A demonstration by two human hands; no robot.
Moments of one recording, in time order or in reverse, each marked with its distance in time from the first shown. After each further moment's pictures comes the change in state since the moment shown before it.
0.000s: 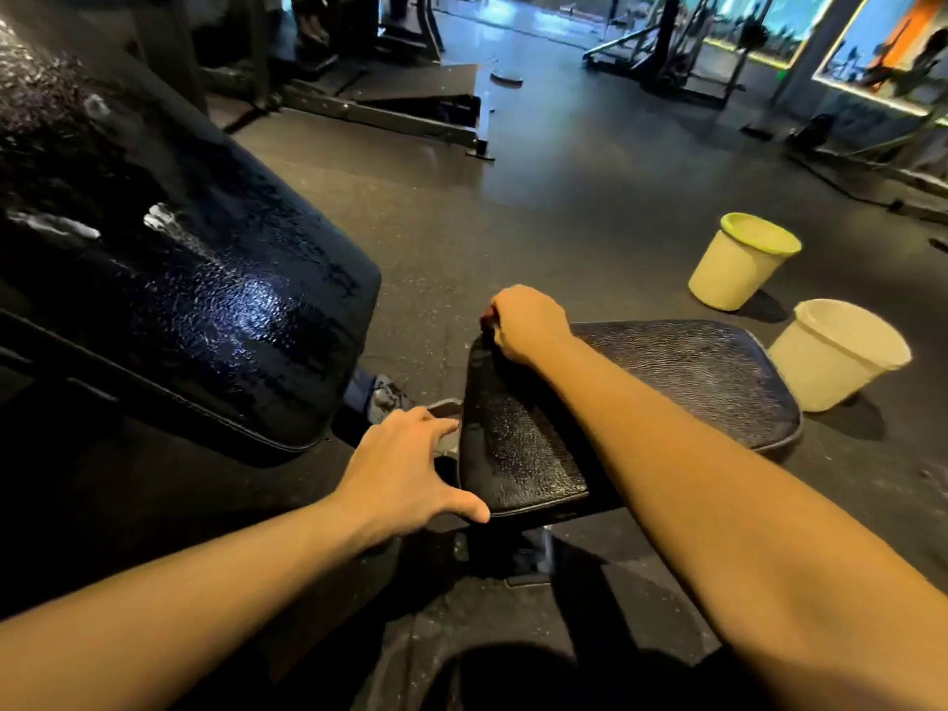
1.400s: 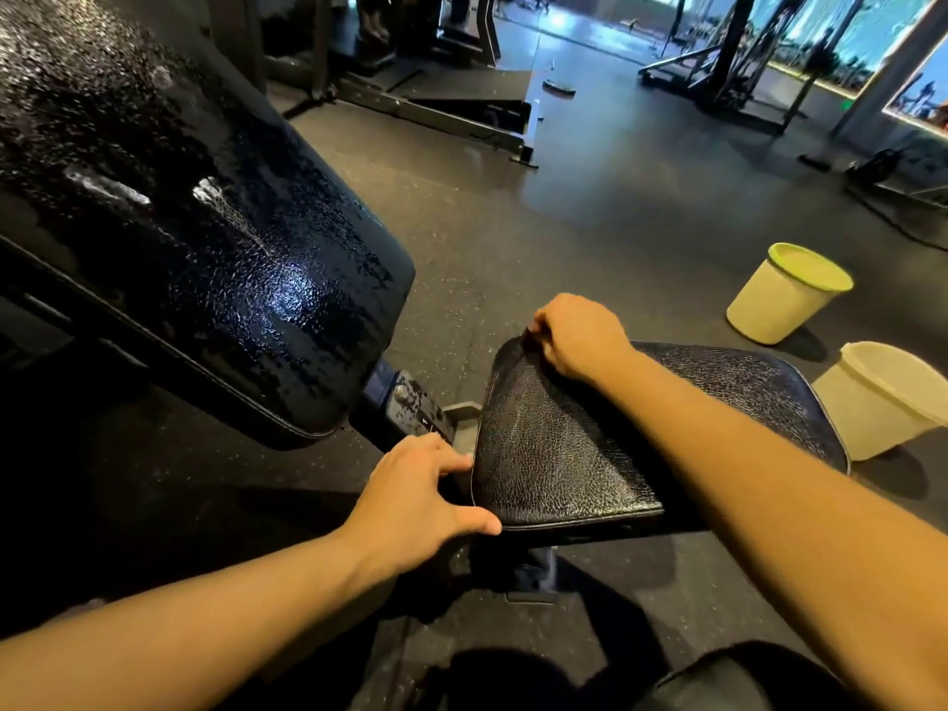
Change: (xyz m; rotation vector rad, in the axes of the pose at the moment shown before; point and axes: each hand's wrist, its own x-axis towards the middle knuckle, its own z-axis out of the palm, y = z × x) left_hand -0.018 -0.002 0.028 -0.355 0.148 -0.092; right_hand -0.021 0.017 -0.018 -0.051 0.019 -0.144
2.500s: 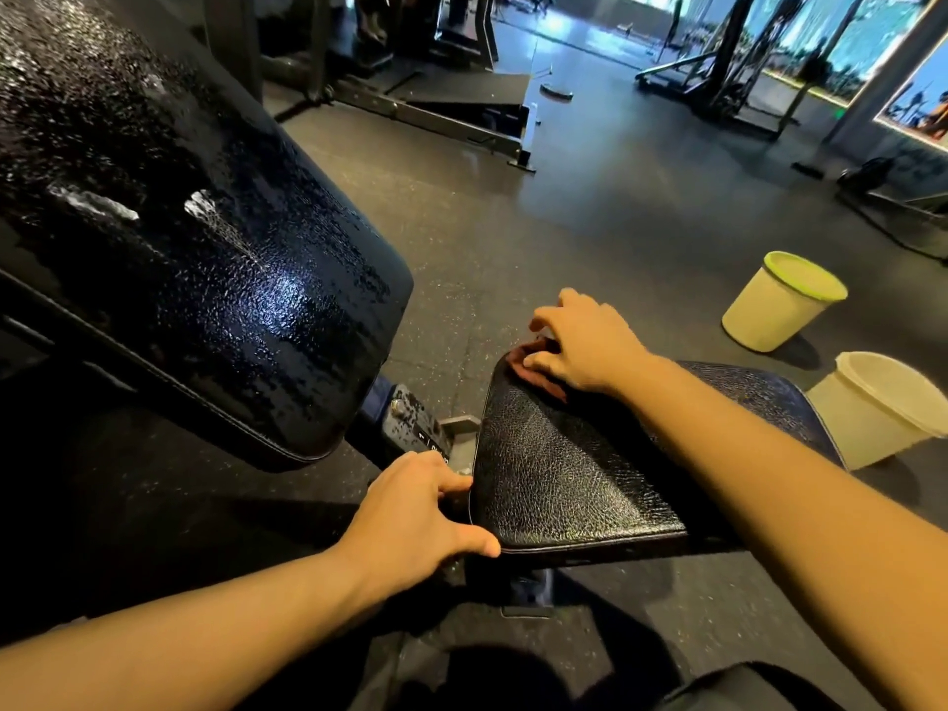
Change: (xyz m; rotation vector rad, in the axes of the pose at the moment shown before) left_hand 0.004 0.004 -0.005 -0.019 -0.012 -0.034; right_hand 0.008 0.016 -0.008 -0.032 -0.042 -0.060
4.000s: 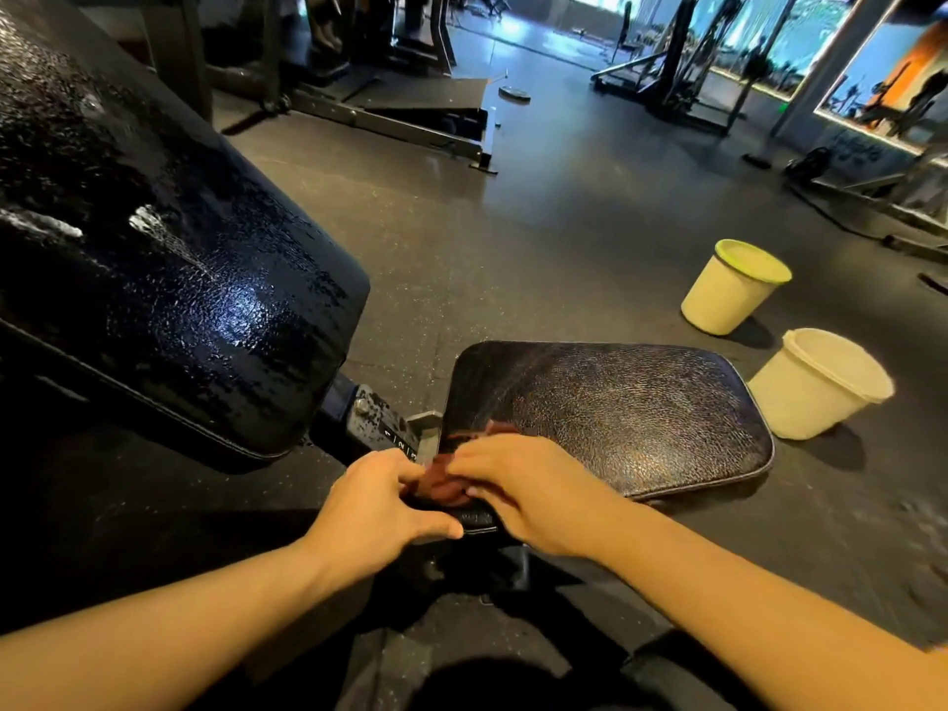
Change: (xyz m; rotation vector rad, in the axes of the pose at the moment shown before) left_hand 0.000 0.000 0.000 -0.001 -0.048 -0.017; right_hand -0.138 -0.056 0.020 0.365 -0.036 -0.384
